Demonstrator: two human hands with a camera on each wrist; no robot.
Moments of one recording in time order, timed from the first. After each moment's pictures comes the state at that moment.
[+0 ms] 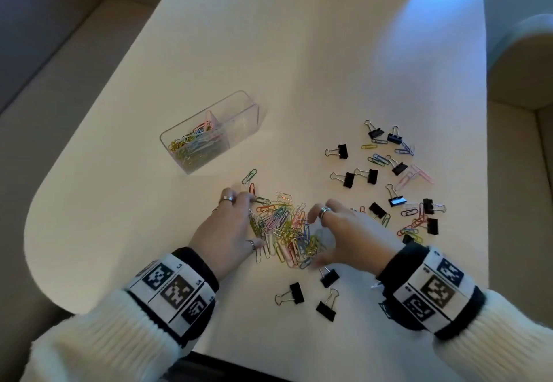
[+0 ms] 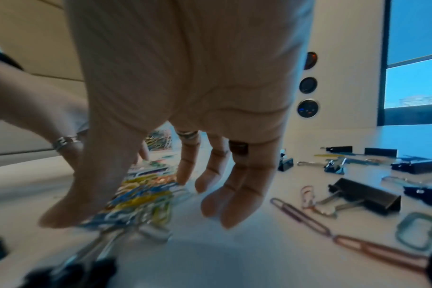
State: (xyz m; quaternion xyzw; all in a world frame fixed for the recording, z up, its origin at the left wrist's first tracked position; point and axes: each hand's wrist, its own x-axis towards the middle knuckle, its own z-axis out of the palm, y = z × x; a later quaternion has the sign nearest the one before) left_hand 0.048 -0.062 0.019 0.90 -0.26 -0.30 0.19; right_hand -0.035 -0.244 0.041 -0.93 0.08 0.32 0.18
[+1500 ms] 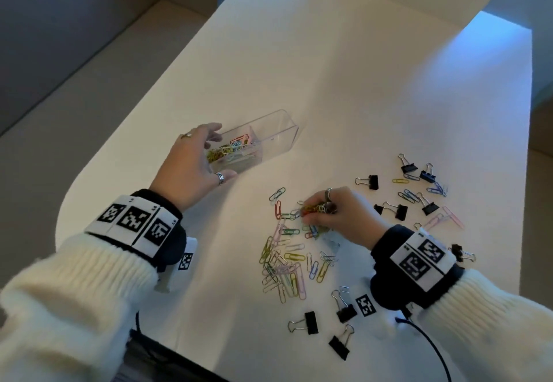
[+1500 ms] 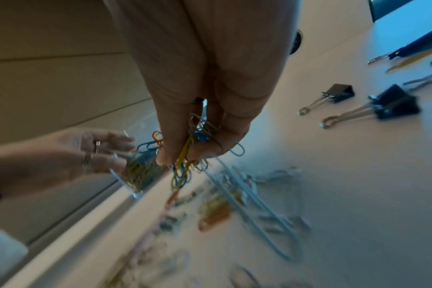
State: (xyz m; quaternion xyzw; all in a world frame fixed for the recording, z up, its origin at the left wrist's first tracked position) left_hand 0.150 -0.019 0.034 0.92 -0.15 -0.11 0.34; right_hand 0.040 -0.244 0.024 -0.87 0.11 0.22 0.43
